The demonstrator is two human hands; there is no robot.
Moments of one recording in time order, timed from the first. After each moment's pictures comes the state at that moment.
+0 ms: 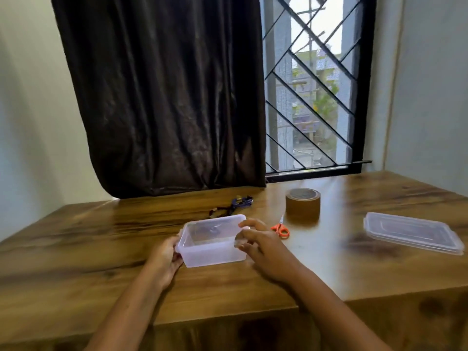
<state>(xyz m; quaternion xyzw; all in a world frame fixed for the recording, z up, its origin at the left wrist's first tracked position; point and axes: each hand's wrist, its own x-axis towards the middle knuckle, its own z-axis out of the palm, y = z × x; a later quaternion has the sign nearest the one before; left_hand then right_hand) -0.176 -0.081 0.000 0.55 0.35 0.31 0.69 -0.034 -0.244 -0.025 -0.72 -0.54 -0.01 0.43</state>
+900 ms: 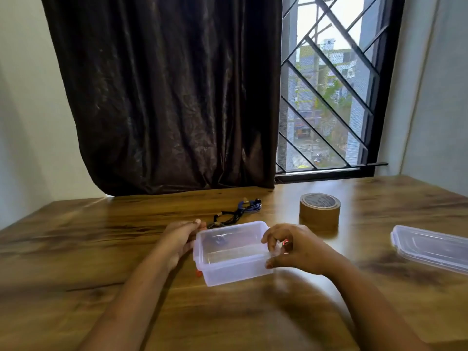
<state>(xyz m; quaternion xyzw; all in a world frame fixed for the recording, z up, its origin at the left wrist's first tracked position) -0.115 -0.022 0.013 0.64 0.37 0.24 0.62 0.026 -0.240 0.001 -0.74 -0.56 0.06 0.36</state>
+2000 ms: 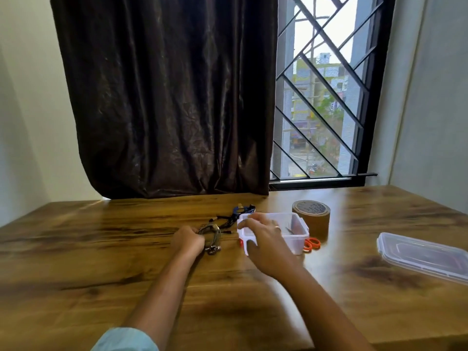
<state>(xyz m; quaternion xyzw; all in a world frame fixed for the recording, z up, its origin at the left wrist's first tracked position) -0.073 -0.022 -0.019 0.76 0.48 0.27 0.34 -0.026 -0.207 0.010 -0.83 -0.46 -0.06 0.33</state>
